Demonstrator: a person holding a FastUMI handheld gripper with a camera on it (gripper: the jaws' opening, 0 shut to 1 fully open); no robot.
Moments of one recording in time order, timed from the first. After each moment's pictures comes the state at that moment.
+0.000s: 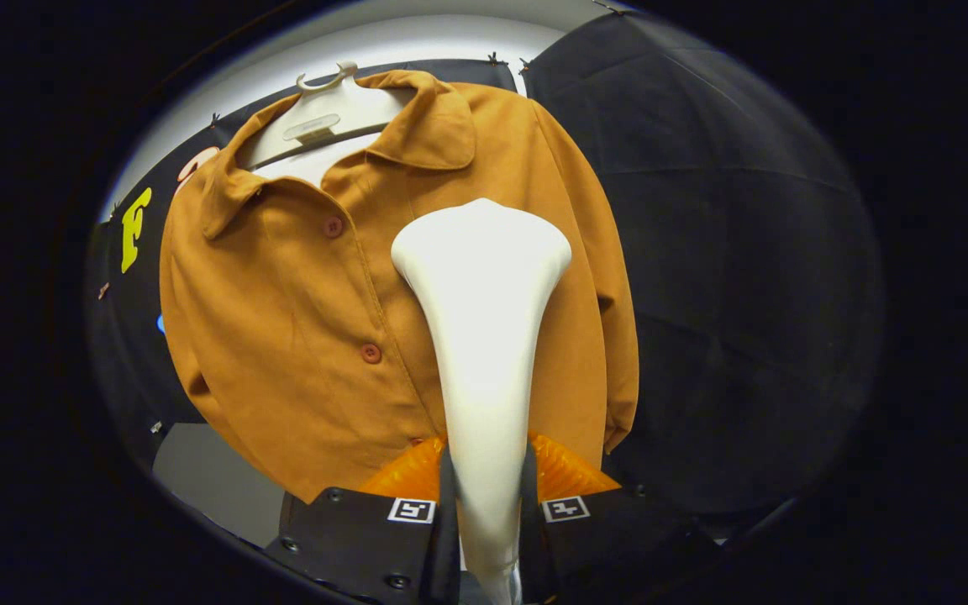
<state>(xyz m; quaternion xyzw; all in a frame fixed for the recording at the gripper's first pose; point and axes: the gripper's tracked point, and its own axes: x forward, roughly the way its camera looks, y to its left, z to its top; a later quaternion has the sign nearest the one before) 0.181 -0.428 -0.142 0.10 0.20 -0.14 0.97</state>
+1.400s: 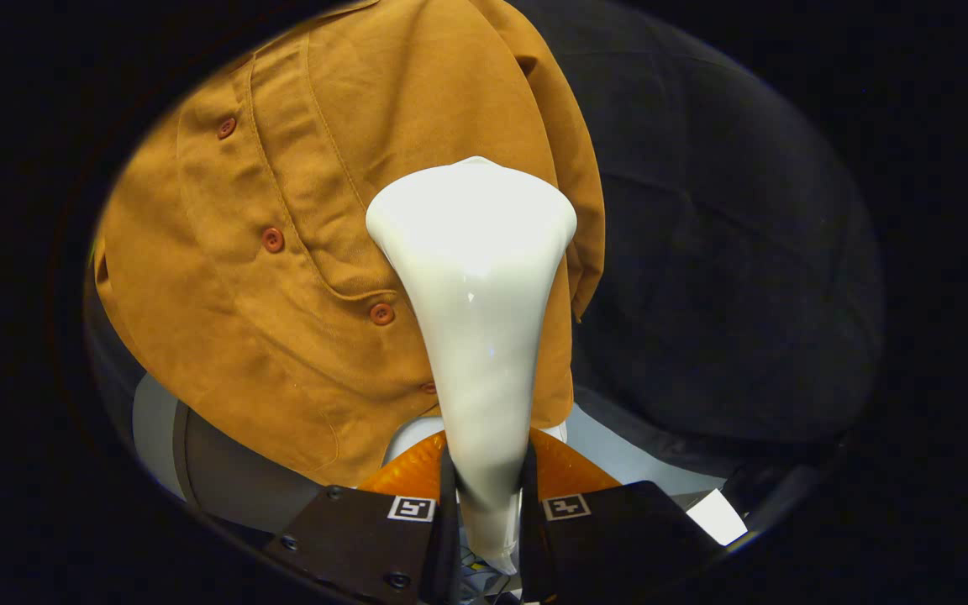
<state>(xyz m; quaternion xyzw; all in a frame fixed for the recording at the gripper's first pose) 0.110 -0.441 -0.306 0.13 0.37 -0.20 0.90</state>
